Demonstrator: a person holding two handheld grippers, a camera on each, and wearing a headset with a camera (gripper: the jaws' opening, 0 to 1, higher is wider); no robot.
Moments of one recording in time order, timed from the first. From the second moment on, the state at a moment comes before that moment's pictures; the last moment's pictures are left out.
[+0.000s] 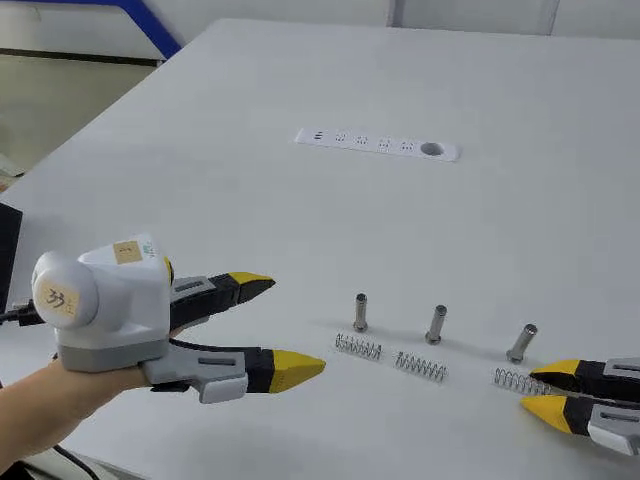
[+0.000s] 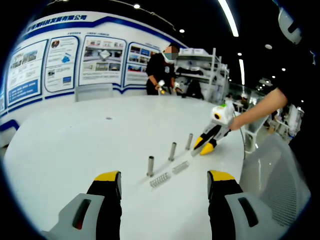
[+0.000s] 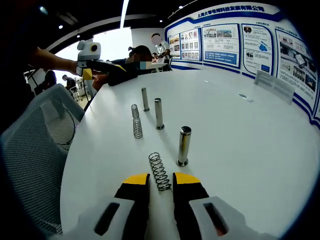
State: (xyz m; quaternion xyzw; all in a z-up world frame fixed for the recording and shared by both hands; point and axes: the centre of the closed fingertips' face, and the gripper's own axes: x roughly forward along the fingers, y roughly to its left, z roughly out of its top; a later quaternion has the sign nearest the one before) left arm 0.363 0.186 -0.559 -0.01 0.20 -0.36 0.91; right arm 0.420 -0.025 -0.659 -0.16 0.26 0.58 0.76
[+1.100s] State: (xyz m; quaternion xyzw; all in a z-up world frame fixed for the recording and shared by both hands) left arm 0.354 0.128 -0.535 -0.02 0.16 -0.41 0.90; right arm 0.403 -0.017 -0.598 -0.17 0.22 0.58 0.76
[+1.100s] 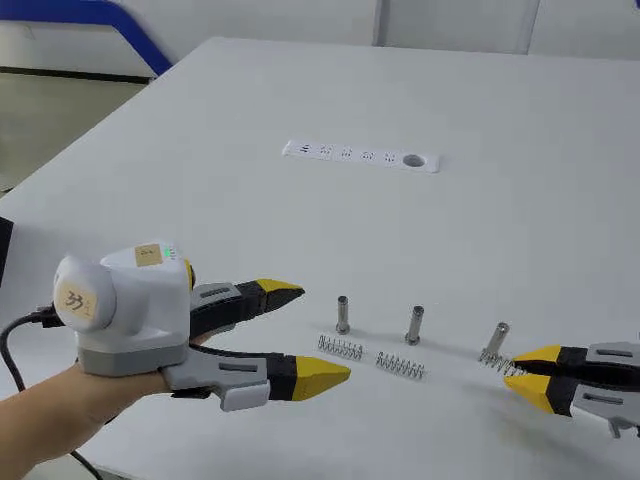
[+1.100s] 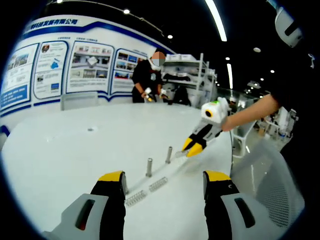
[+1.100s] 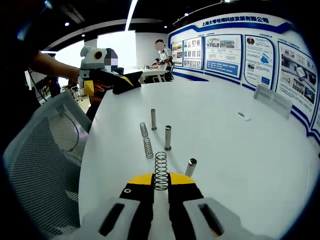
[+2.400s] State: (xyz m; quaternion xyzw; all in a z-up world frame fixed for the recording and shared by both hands) left arm 0.328 0.046 -0.515 0.02 0.14 -0.54 0.83; right arm 0.322 0.049 -0.520 -0.21 0.15 0.70 0.66
